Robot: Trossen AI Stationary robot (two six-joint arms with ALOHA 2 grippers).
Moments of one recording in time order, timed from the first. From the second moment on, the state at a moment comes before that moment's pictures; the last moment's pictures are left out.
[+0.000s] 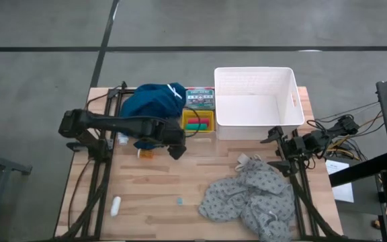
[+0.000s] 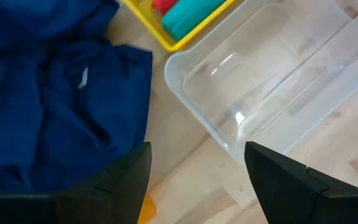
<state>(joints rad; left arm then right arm) -0.08 1.64 1.45 -1.18 -0.32 -0.89 0.46 0.02 0.01 0.37 0.24 -0.05</state>
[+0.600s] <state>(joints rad) -0.29 1.64 1.43 -1.35 -0.19 -1.30 0.46 0.02 0.01 0.37 0.25 -0.05</state>
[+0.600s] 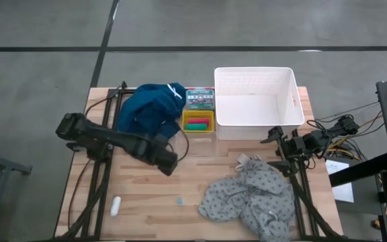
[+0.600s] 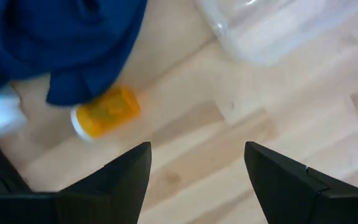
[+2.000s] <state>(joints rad) -0.89 1.64 1.30 -1.24 0.10 -2.34 0.46 0.02 0.01 0.37 0.24 -0.05</state>
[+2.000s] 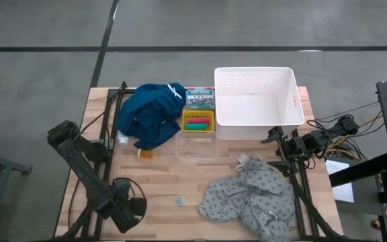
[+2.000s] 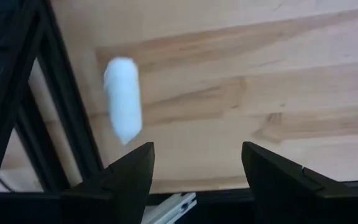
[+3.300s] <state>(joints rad) -0.81 1.64 1.09 -1.17 0.46 -2.18 0.46 0.02 0.01 0.37 0.24 -0.05</state>
